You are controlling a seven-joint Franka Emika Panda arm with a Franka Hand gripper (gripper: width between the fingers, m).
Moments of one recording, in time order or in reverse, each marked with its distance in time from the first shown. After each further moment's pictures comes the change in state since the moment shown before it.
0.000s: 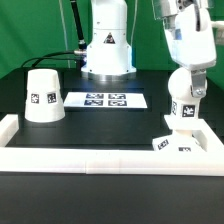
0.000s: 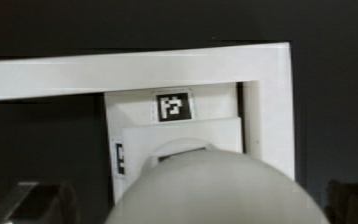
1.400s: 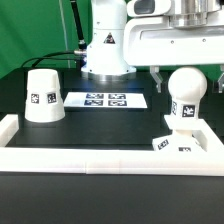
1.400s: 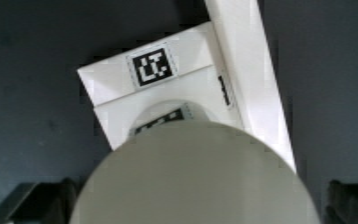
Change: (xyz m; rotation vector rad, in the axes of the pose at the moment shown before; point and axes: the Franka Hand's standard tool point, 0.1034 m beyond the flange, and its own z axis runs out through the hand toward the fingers) arm 0.008 -0.002 -0.003 -0.188 0.007 -1.344
